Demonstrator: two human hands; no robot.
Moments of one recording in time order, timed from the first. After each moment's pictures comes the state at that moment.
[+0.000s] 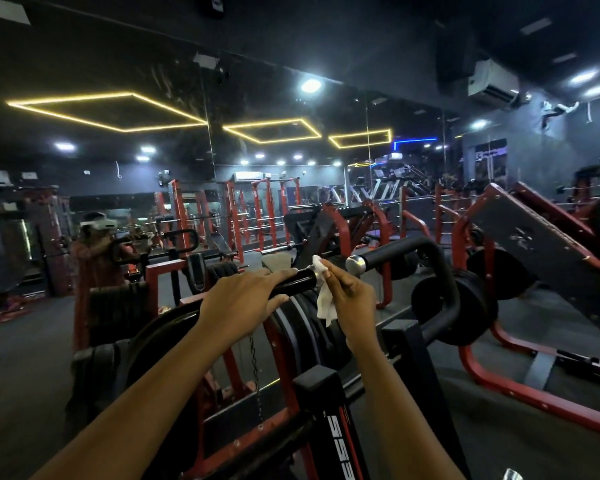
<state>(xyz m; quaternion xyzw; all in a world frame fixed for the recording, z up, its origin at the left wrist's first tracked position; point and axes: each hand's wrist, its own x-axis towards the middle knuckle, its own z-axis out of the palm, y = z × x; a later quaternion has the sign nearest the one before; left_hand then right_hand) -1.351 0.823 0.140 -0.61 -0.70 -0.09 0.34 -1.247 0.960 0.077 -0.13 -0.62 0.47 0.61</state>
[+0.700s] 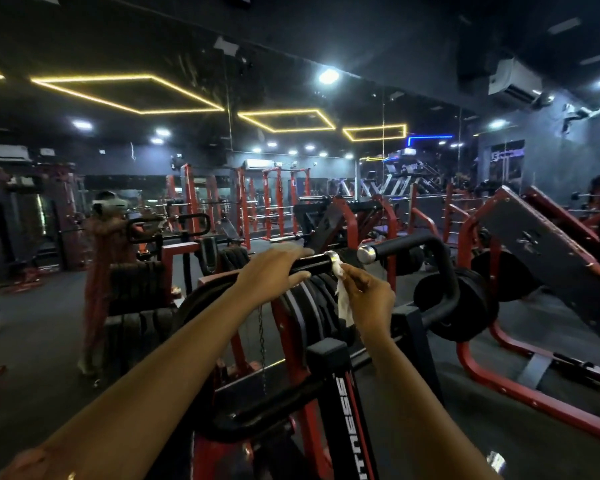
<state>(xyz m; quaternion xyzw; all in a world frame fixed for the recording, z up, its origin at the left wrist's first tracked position) -1.347 0.814 0.149 -0.66 -0.70 -0.19 0.22 -1.223 0.923 0.077 -0.28 -0.64 0.39 0.60</state>
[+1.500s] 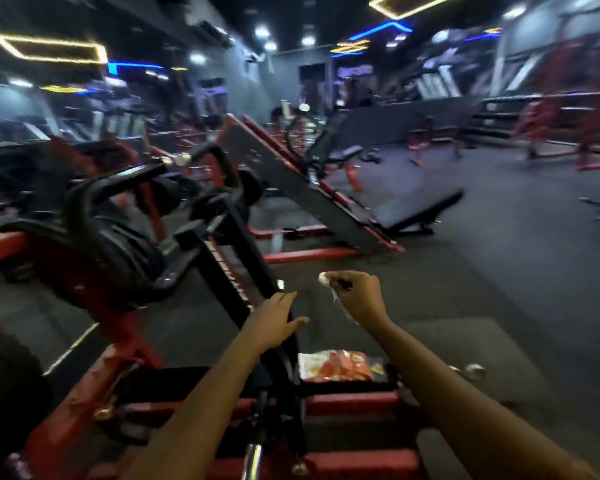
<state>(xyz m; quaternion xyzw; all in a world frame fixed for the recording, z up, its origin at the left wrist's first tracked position) -1.222 0.655 -0.069 -0.88 -0.46 -0.10 -0.10 -1.047 0.618 -0.072 -0.61 -0.58 0.11 0.53</state>
